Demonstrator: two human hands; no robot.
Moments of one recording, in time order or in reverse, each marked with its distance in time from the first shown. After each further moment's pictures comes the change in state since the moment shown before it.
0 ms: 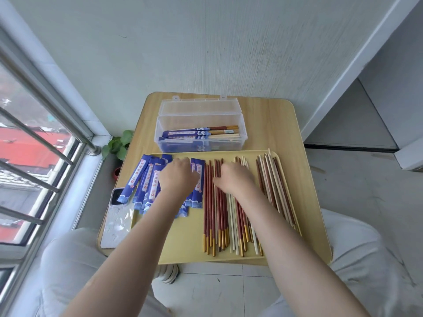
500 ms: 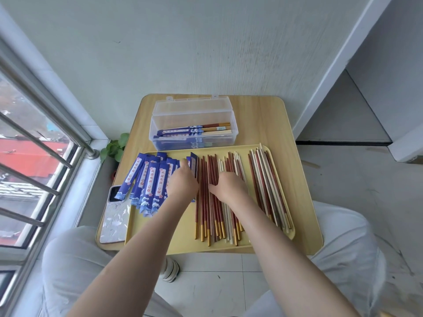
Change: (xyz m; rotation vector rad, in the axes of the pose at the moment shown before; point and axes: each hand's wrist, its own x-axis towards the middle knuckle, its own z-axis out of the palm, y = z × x) left_hand -0.021 0.013 0.034 -0.219 -0.028 -0.100; right_hand -0.029 0.010 0.030 0.115 0.004 0.063
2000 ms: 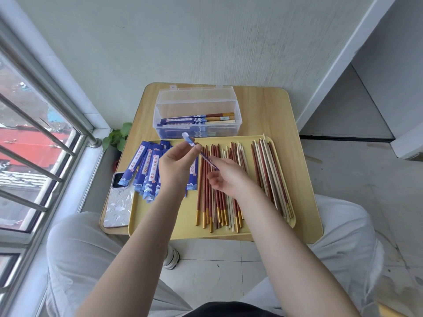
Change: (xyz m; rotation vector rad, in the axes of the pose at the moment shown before) left_hand -0.046 -0.001 -0.040 -1.148 0.141 0.055; right_hand -0.021 -0.010 -0.013 1.389 -0.266 0.284
